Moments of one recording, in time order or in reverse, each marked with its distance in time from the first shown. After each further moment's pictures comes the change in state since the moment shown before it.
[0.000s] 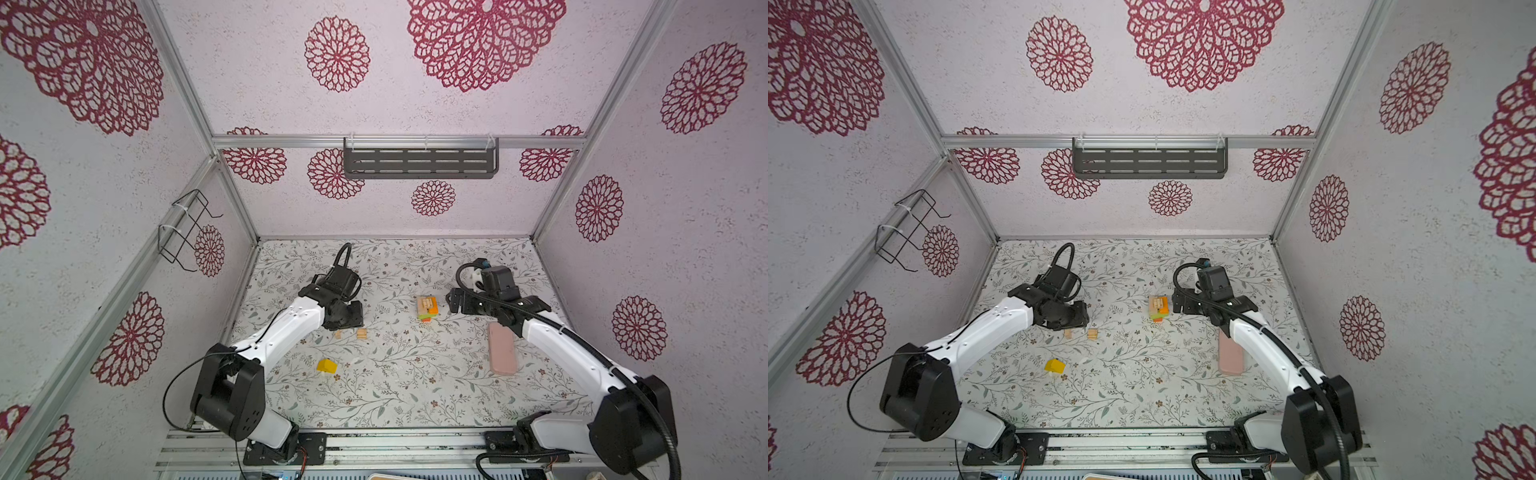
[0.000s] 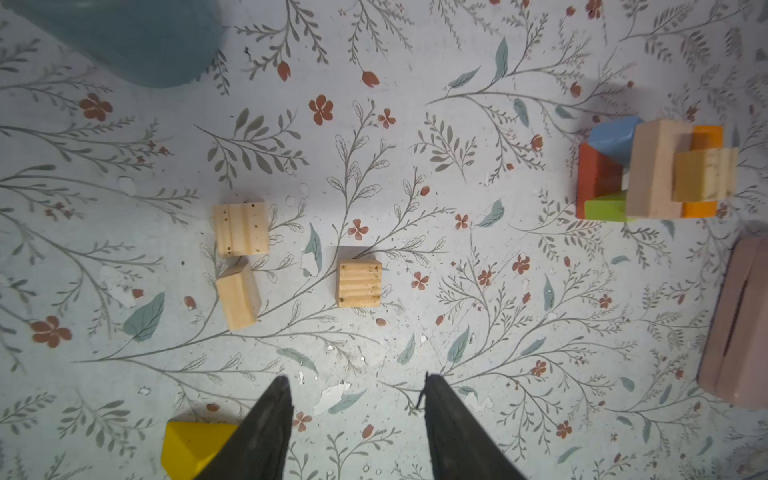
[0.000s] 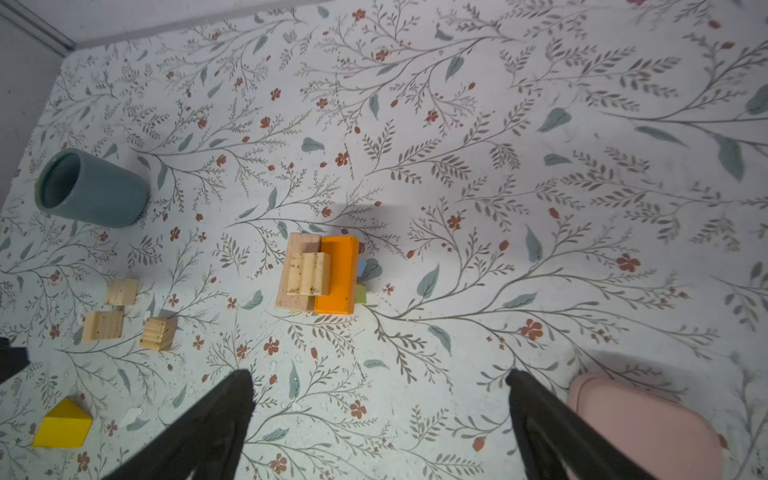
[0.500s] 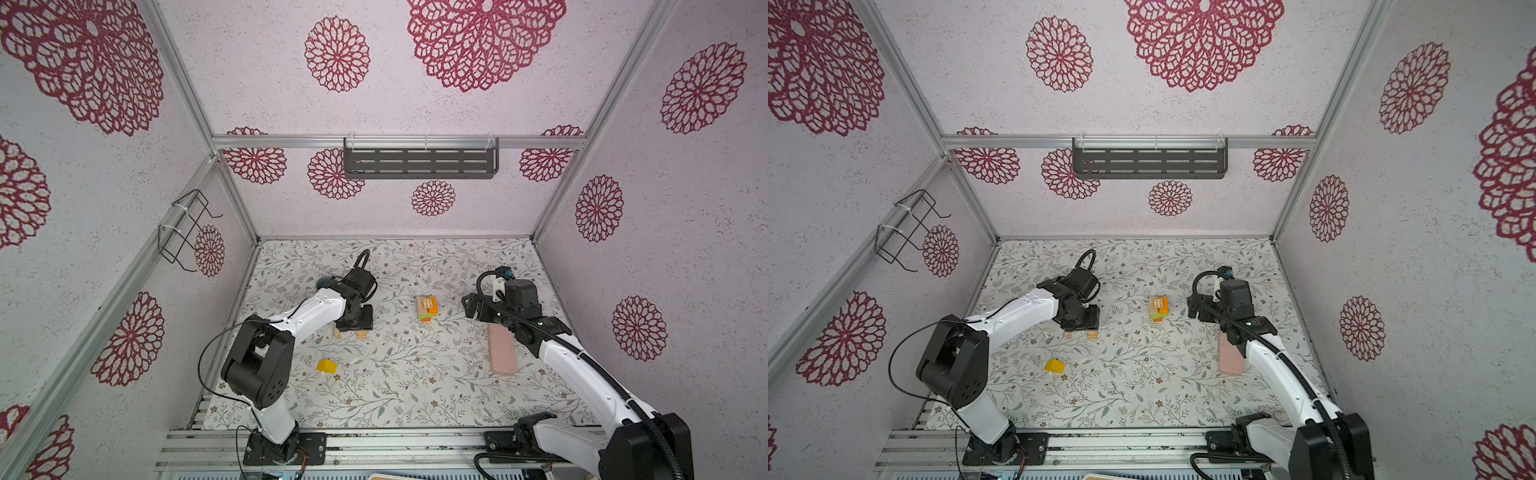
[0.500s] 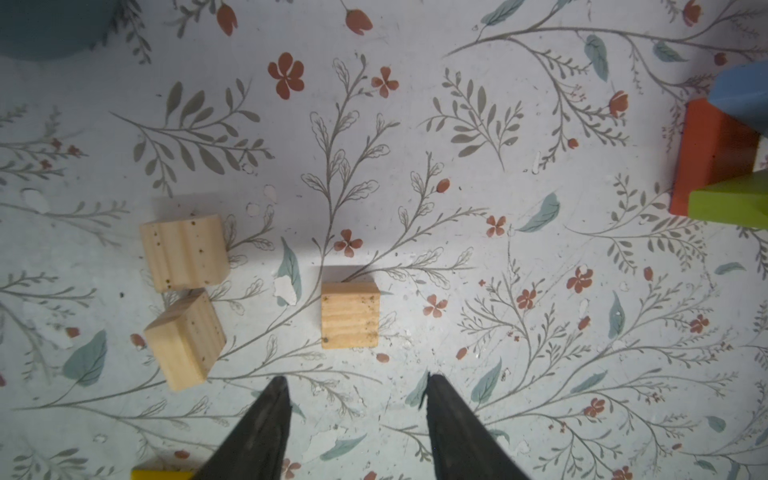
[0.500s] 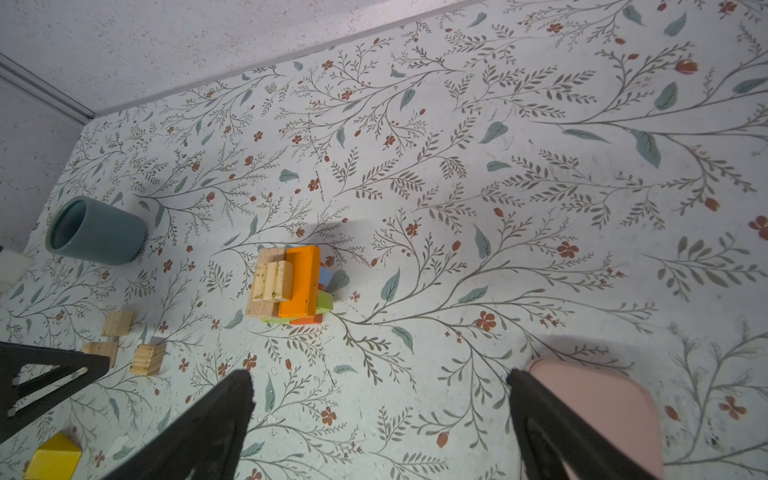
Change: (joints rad) left arm -0.050 0.204 0.090 -0.013 -0.053 0.010; right arm -0.116 -0.140 -0.161 0.103 -0.048 0.000
